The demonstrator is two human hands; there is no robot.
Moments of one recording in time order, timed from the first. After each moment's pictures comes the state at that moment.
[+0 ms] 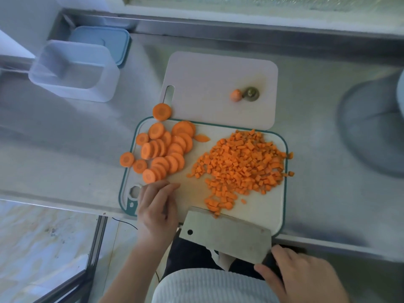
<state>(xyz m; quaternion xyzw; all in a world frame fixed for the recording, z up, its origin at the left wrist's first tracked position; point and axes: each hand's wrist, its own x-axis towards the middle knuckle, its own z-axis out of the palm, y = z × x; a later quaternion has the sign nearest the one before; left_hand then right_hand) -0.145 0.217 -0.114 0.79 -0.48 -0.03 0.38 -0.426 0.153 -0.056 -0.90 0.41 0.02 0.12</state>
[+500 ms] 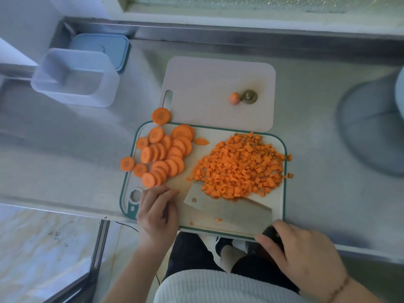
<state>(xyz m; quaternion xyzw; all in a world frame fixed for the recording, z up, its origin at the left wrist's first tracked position) -0.145 0.216 -0.118 0.78 -0.49 -0.01 0.40 -0.412 0.111 -0.040 -0.87 0.44 0.10 0.19</state>
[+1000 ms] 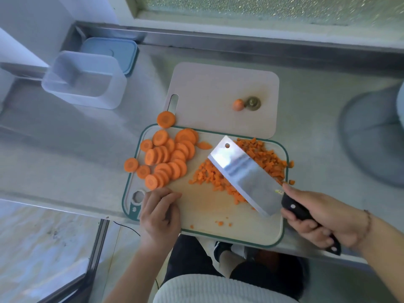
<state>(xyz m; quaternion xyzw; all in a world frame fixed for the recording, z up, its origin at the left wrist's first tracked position) -0.146 0.215 -0.121 0.77 -0.49 0.01 0.41 -0.402 0.018 -0.019 -0.38 0.51 0.19 0.75</state>
